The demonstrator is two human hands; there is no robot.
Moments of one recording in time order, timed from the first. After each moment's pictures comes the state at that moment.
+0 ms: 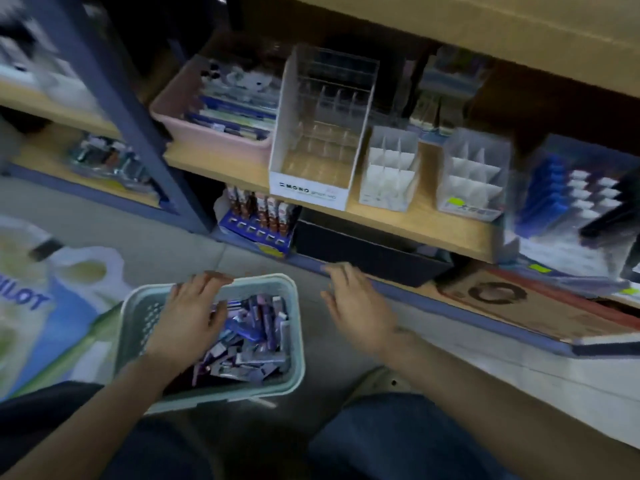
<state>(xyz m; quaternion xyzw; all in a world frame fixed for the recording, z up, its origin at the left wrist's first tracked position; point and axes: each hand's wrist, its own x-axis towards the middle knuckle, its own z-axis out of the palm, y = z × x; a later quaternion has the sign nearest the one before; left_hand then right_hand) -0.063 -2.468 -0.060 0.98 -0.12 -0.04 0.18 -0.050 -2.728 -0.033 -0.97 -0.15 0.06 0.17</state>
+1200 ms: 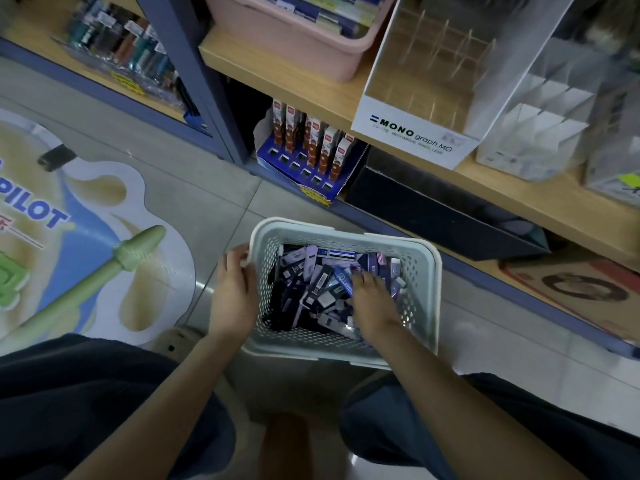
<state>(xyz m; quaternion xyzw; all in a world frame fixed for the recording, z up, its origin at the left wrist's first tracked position) -0.077 -2.477 -0.139 0.88 0.19 -0.04 0.42 -0.056 -2.687 -0.176 -0.95 -0.09 0.31 0.04</state>
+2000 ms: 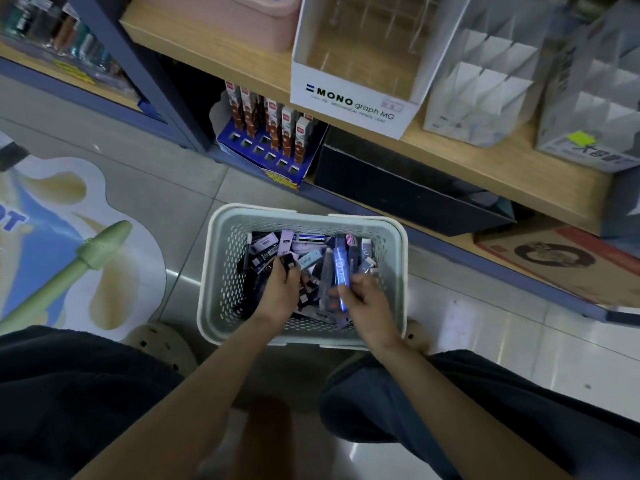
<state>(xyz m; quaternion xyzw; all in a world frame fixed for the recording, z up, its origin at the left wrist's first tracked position) -0.071 -2.578 -0.158 0.69 0.28 -0.27 0.61 -0.095 -2.714 -0.138 -0.74 0.25 0.24 0.58</state>
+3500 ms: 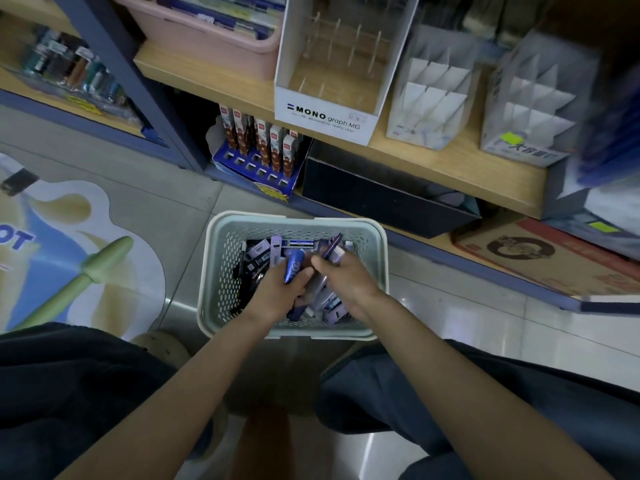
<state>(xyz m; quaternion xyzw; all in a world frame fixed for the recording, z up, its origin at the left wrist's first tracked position) -0.078 -2.576 -0.103 0.71 0.18 -0.28 0.62 -0.056 -2.699 -0.105 -0.71 0.25 0.30 0.58</state>
